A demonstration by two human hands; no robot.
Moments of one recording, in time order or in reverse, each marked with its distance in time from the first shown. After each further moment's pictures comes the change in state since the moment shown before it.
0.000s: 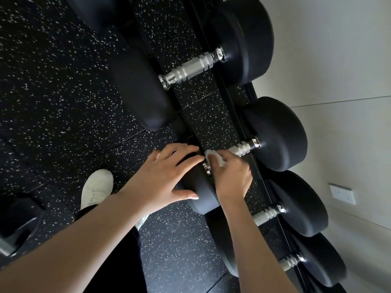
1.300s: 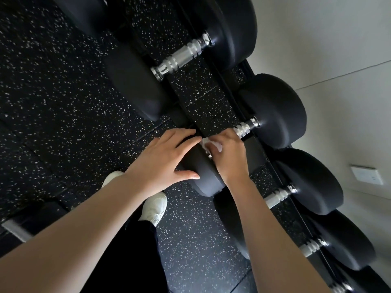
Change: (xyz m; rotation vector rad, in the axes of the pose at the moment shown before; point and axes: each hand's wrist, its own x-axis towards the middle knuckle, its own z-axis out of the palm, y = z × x) left_hand 0.000 0.006 -0.007 0.019 -0.090 -0.017; right_hand 0.003 0.017 0.010 0.205 -0.075 -0.312
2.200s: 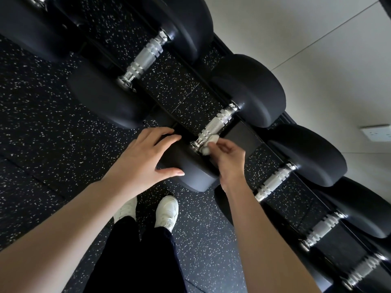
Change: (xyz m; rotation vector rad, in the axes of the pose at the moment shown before) left_hand 0.009 0.001 -0.011 0.068 -0.044 0.041; right_hand -0.030 0.022 0.011 1.191 0.202 0.782
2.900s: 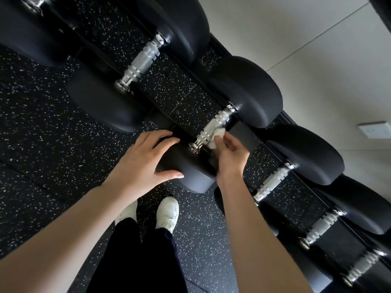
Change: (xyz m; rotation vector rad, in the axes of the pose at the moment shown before) left_hand 0.000 -0.001 0.001 -0.040 0.001 -0.019; right_hand 0.003 -0.008 0.008 0.136 0.196 0.007
